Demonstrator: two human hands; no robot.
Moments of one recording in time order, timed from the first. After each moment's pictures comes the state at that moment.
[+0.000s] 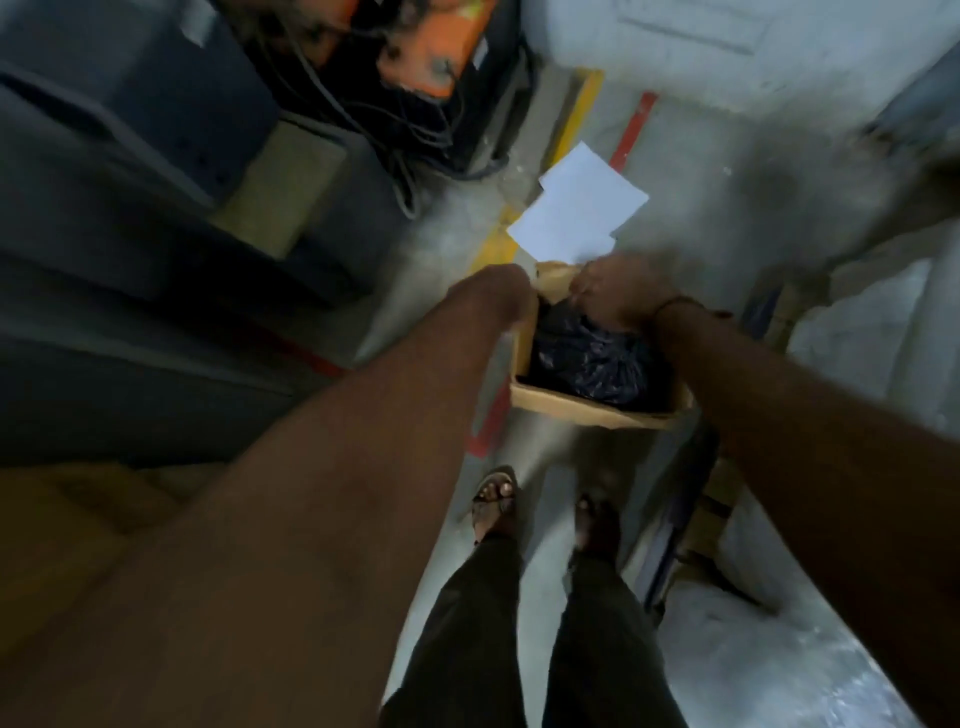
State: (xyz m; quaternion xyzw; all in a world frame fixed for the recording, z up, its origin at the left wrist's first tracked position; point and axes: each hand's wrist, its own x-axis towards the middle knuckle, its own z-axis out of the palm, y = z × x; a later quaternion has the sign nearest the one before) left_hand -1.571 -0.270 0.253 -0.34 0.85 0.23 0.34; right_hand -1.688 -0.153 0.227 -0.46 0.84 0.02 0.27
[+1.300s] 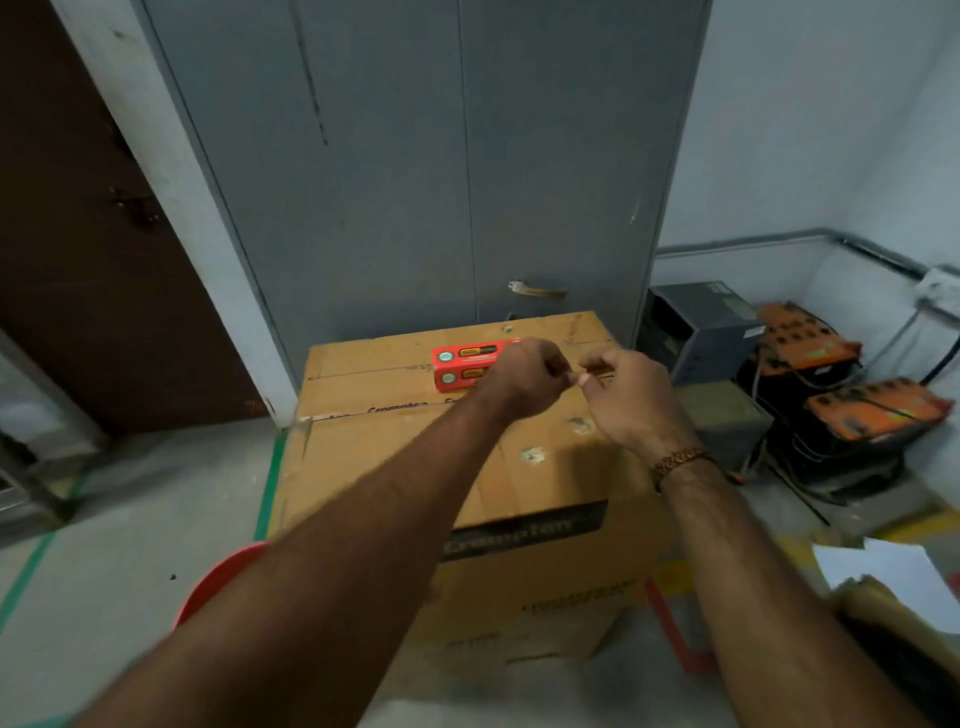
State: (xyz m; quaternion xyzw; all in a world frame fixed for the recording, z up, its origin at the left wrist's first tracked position) left_hand -0.796 -0.109 0.628 -0.60 0.72 0.22 -0.25; right_hand -0.943 -0.064 0.645 -0.66 0.65 -0.32 0.21
